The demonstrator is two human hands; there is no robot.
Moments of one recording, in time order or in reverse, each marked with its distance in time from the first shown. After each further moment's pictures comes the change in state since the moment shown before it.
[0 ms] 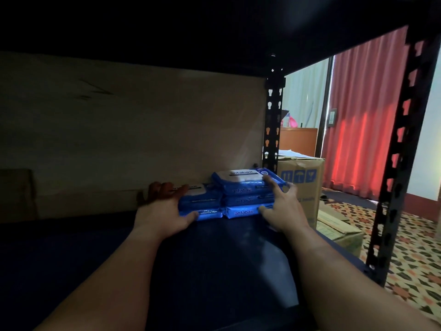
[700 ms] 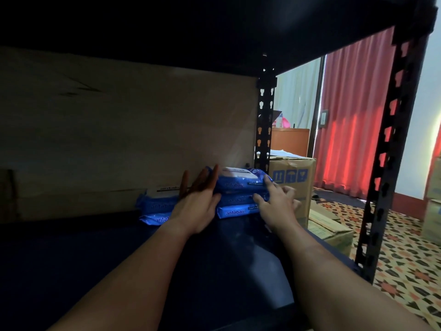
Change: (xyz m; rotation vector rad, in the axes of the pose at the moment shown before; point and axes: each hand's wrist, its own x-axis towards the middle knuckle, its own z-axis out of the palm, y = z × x) left_hand 0.022 0.080 0.008 -0.240 0.094 0.304; right_hand 0.003 -0.005 0.001 0.016 0.108 0.032
